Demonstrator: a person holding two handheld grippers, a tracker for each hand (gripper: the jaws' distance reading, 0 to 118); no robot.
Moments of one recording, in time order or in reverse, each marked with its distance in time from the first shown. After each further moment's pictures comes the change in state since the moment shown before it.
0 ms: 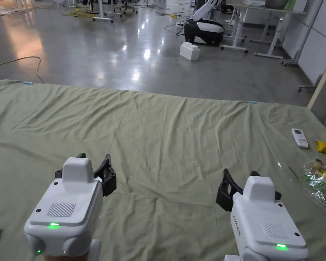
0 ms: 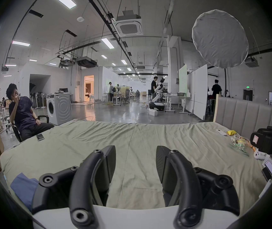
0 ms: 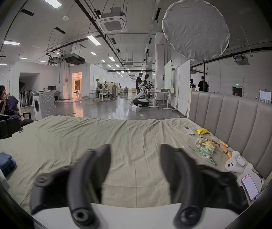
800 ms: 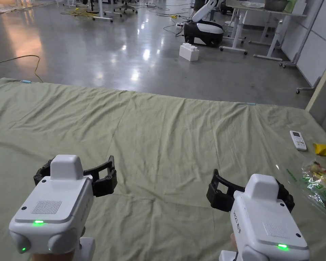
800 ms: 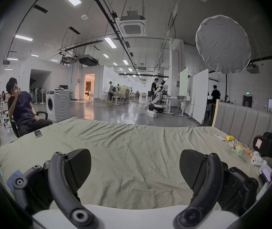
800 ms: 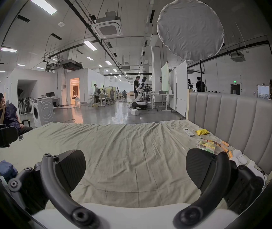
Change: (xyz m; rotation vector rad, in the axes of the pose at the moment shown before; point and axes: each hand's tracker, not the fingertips) left arm -0.015 0.007 -0.008 0.011 -0.010 0.033; right arm 0.002 0.009 -0.004 0.036 -0.017 -0.047
